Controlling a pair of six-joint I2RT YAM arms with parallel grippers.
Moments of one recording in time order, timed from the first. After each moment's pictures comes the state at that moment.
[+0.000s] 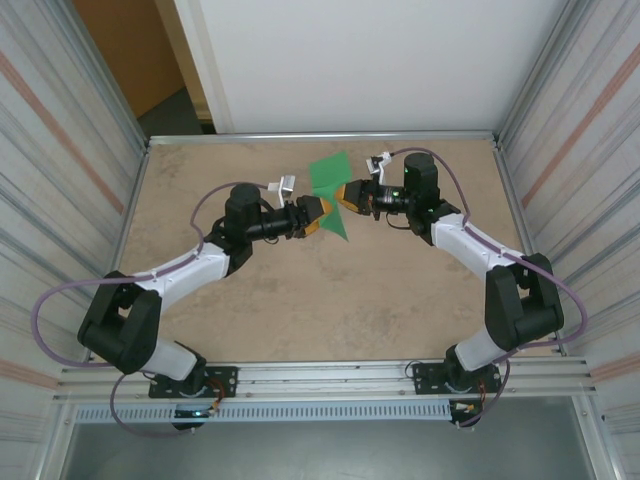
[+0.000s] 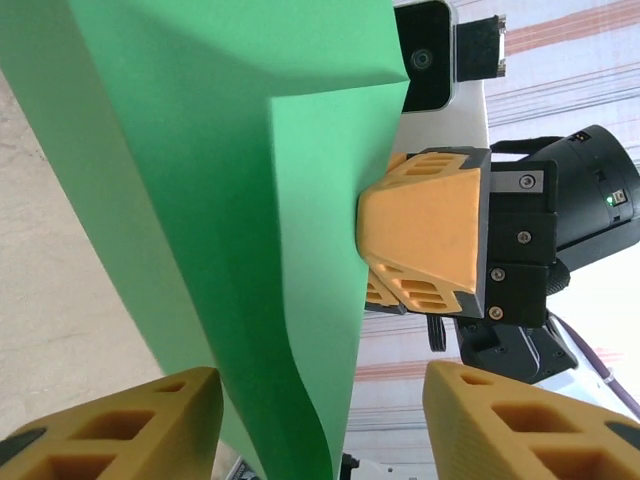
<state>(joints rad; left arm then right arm) -0.53 1.45 0.84 0.45 0.71 -1.18 0.35 1.53 1.02 0.23 -0.95 1.10</state>
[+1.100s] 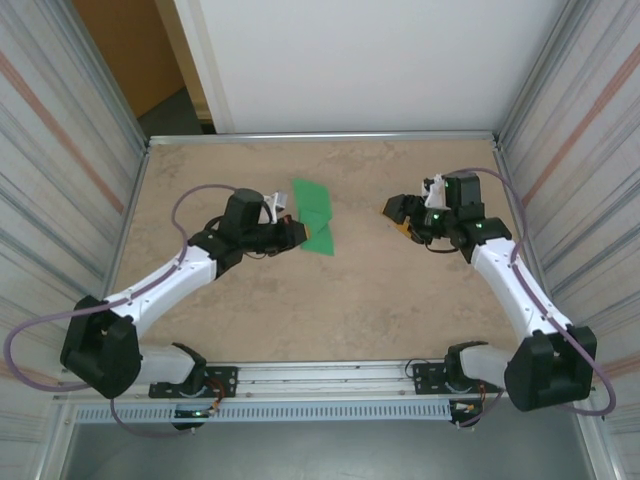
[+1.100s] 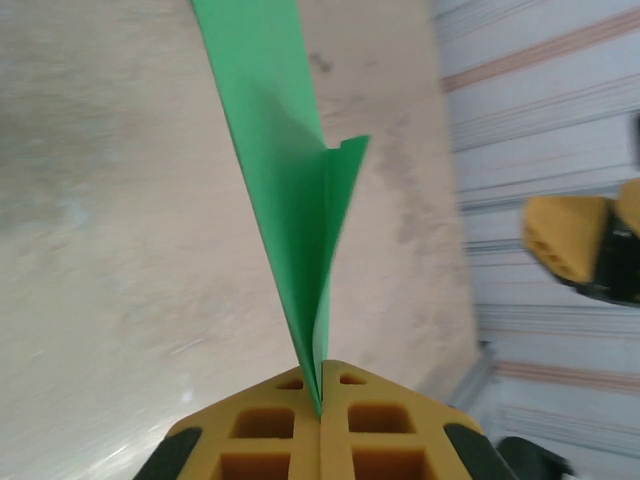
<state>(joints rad) -0.57 1.31 0.94 -0.30 0.40 -0.75 0.18 1.17 0.96 -0.53 -0.57 0.76</state>
